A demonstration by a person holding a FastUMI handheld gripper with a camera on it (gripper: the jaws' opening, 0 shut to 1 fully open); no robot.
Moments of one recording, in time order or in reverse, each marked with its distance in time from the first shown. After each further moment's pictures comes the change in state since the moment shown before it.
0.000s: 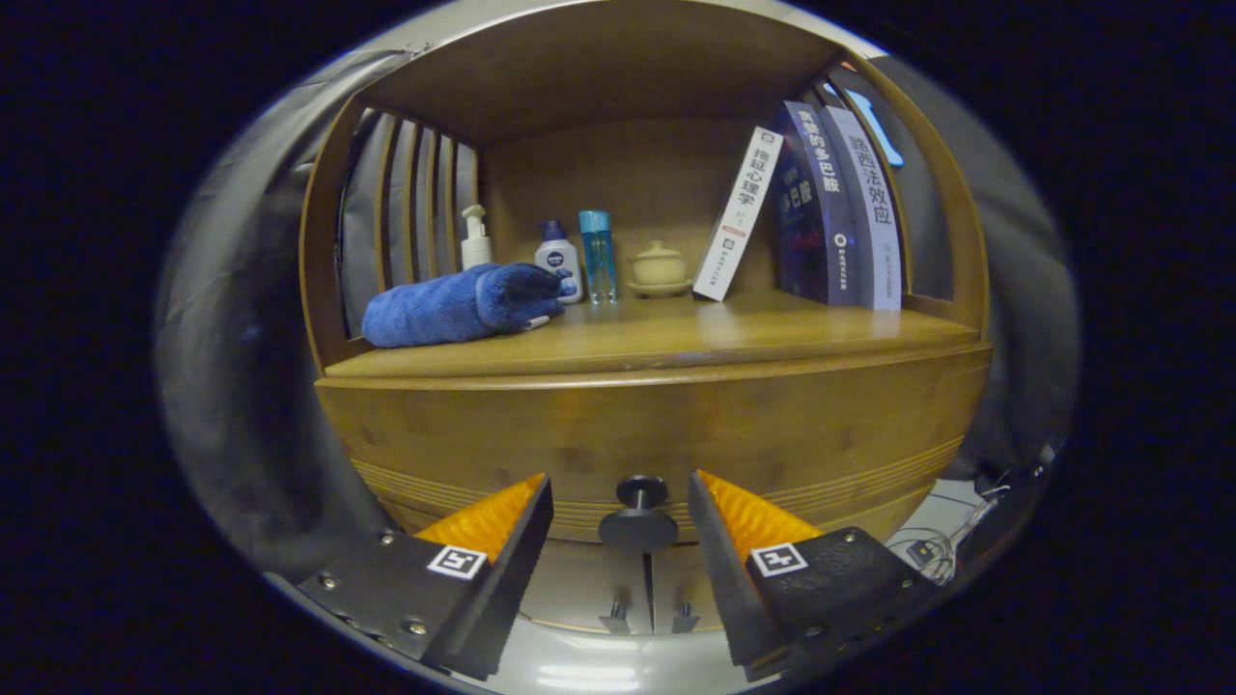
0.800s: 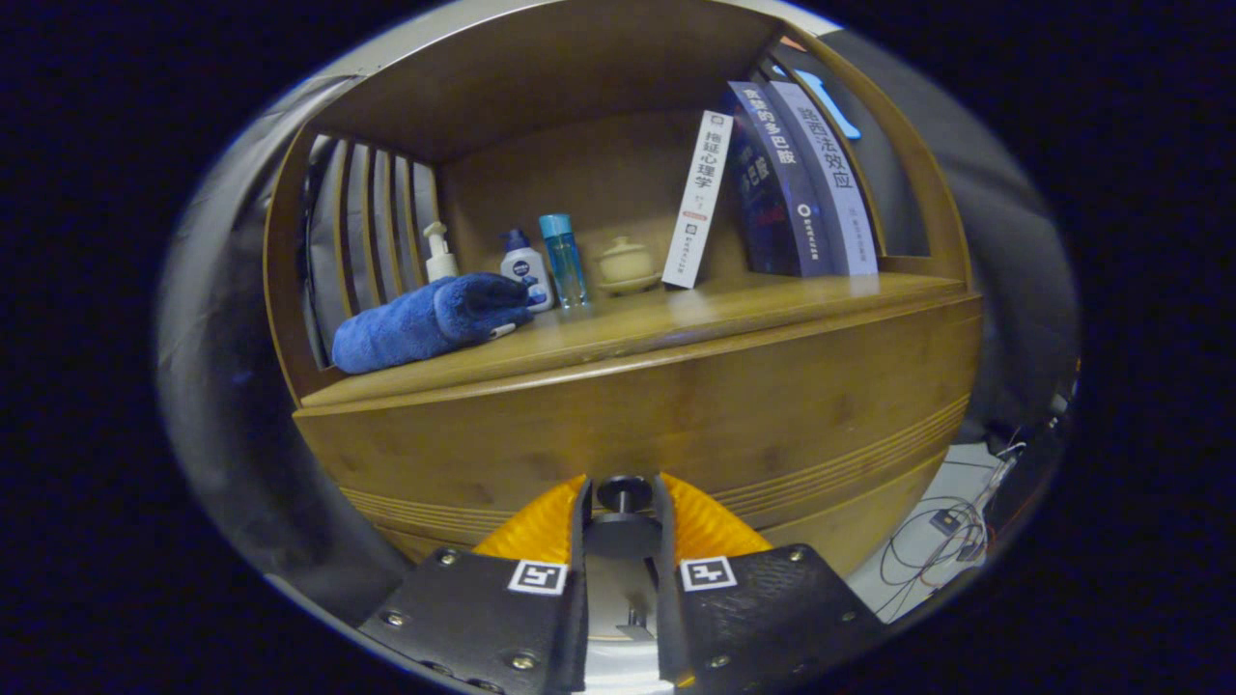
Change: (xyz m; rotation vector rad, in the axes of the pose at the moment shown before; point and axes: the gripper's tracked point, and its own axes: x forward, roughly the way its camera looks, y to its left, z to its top) arm 0.006 0.000 -0.004 0.082 0.009 0.009
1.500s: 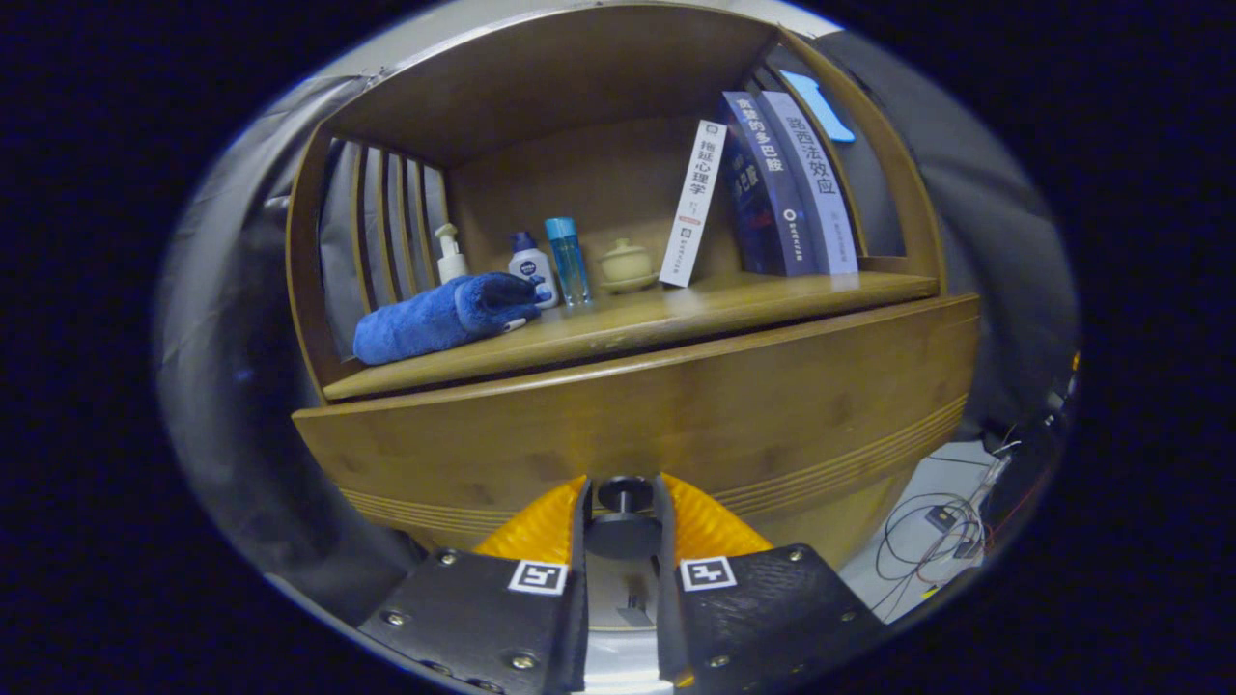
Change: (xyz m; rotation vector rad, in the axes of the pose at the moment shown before) arm -0.044 -0.001 -0.009 0.021 -0.012 -0.015
